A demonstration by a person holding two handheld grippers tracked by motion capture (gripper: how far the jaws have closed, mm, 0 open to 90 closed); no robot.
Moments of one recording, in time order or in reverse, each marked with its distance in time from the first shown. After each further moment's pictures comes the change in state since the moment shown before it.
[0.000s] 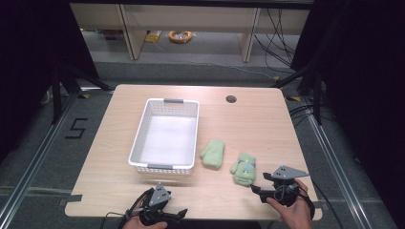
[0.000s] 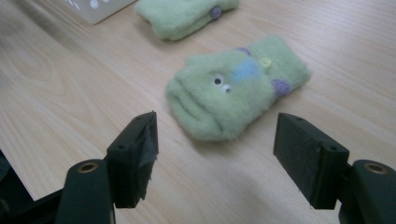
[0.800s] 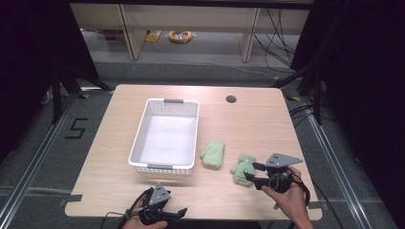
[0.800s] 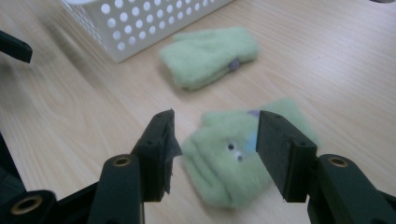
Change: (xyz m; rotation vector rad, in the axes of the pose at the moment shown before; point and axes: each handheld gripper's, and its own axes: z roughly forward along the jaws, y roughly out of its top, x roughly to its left) left arm 0.001 0.000 0.001 -0.009 0.015 -0.015; right arm 0.004 0.046 0.006 -0.033 0.058 -0.076
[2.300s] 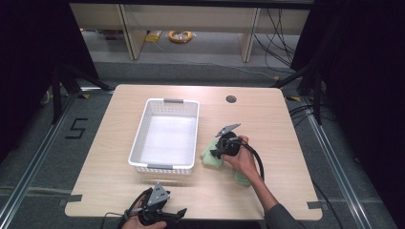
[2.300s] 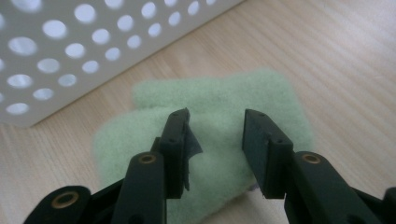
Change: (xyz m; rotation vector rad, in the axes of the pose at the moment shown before) left arm 0.000 0.000 -0.003 0.002 -0.002 0.005; right arm -0.013 0.074 0.154 0.227 0.043 -0.047
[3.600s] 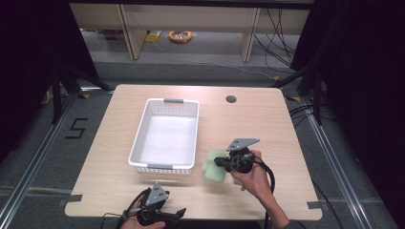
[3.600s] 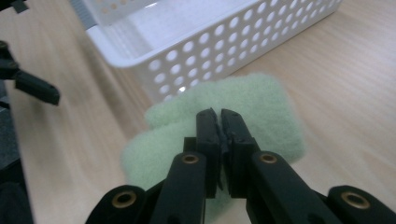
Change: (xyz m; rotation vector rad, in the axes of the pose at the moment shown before) left arm -0.001 0.000 -0.002 -0.026 -0.015 -0.032; right arm 0.050 -0.032 -0.077 -0.166 0.105 -0.019
